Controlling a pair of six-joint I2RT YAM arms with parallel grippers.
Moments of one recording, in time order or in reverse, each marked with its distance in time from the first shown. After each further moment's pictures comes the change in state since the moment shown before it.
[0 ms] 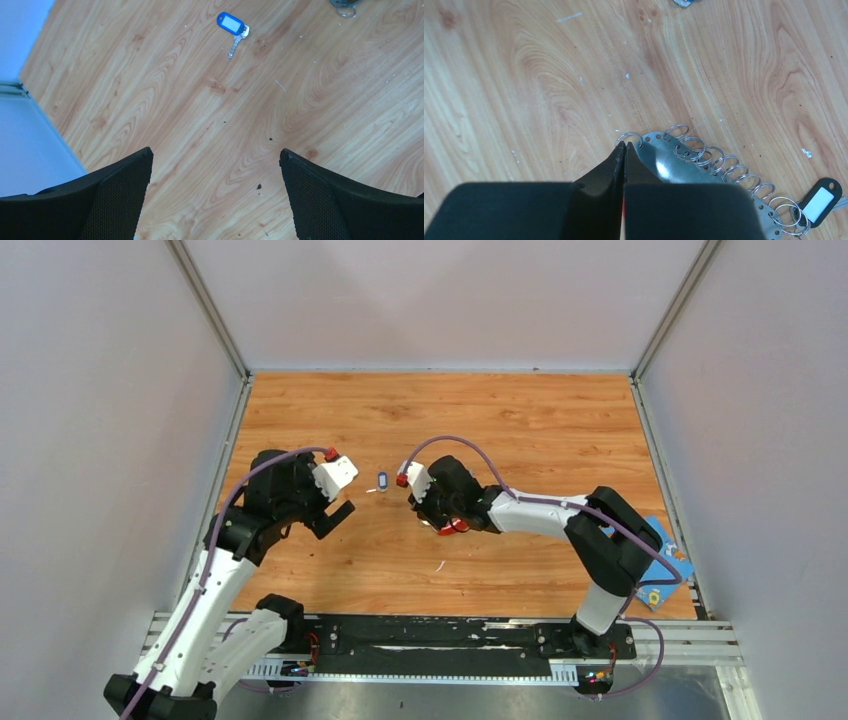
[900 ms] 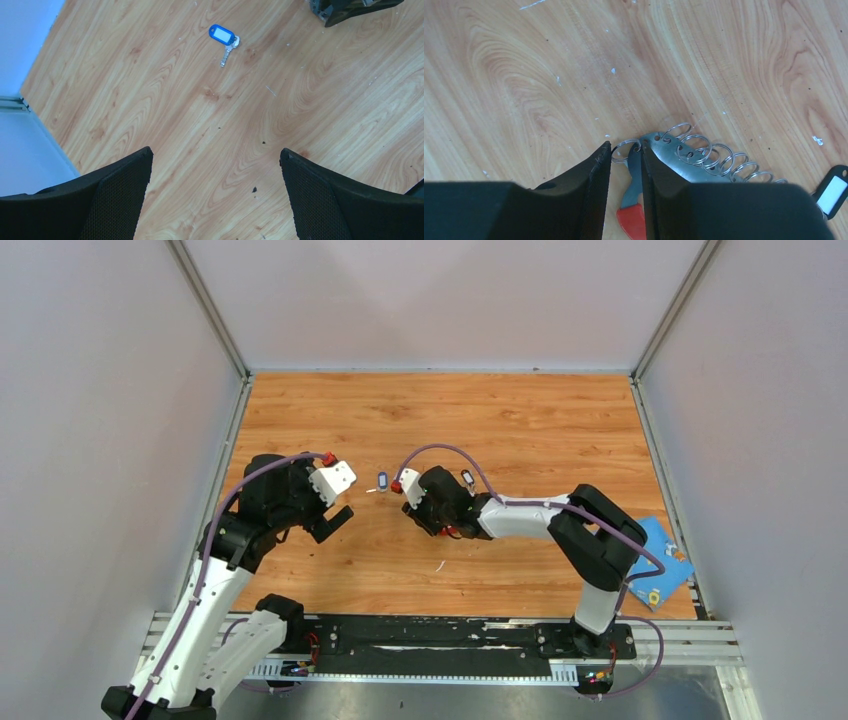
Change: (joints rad) left arm 0.000 -0.068 -0.001 -0.024 0.060 0.028; right arm 0.050 0.048 -0.014 0.049 0.126 0.050
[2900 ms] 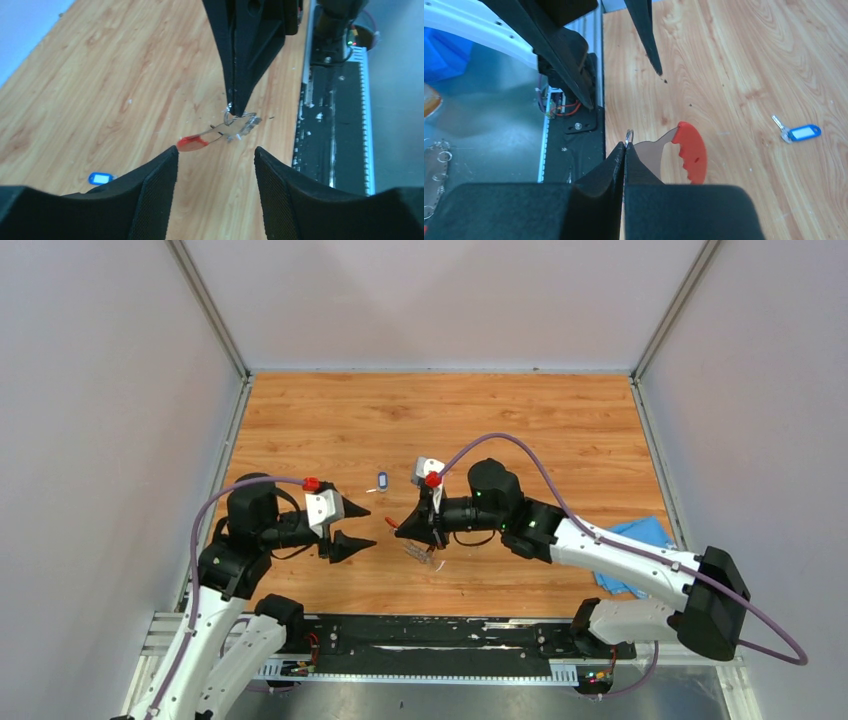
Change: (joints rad) left arm 0.000 -0.163 -0.122 0.217 0.723 -0.198; right arm 0.092 -0.557 -0.070 0.010 -0.431 0.221
